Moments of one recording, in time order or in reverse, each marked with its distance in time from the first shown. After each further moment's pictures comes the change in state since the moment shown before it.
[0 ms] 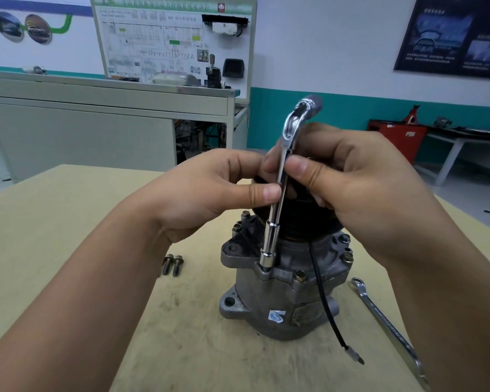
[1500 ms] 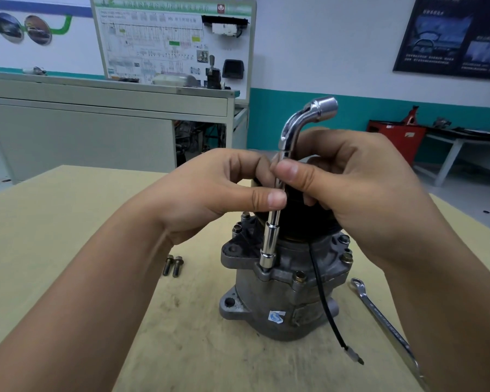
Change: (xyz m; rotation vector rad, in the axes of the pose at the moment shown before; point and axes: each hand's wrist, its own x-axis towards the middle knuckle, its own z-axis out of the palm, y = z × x) left_hand 0.000 0.004 0.002 0.023 0.060 -0.036; right_hand -0.001 0.001 0.002 0.057 0.078 0.040
